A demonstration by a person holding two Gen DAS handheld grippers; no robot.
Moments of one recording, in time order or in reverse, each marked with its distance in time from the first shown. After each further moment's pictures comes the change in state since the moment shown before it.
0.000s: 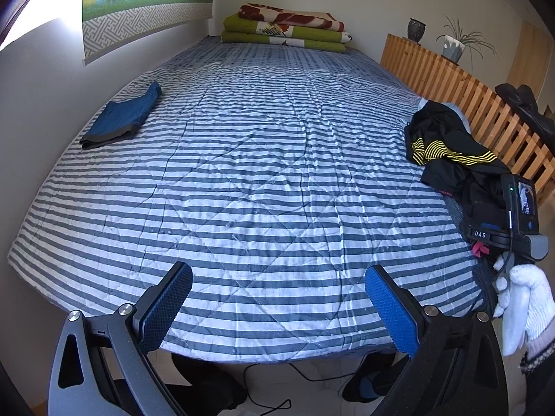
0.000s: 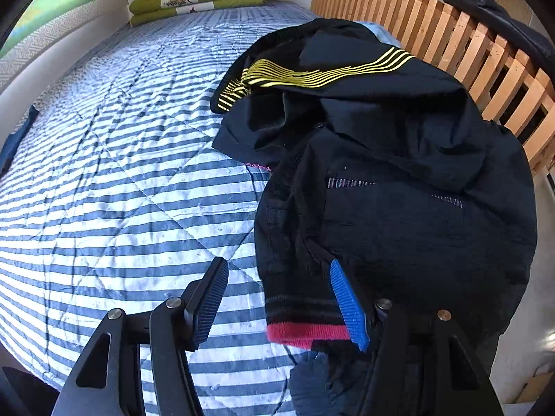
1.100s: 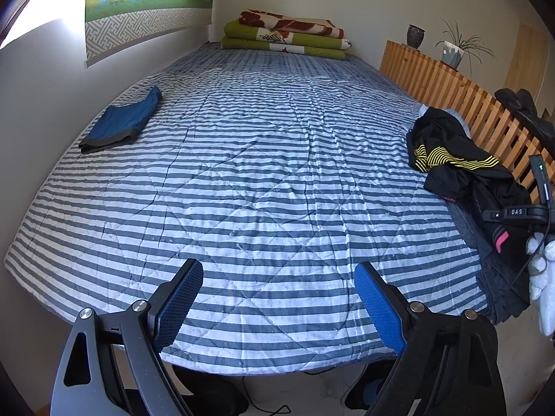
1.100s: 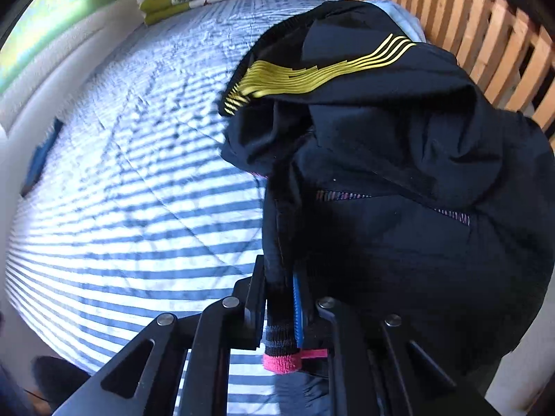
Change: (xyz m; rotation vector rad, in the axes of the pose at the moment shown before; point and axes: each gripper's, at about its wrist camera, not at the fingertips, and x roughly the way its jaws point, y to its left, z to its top) left arm 0.005 0.015 -0.001 -0.009 -0.032 -0.016; right arm -0.014 -0.047 0.025 0.065 0.085 0.258
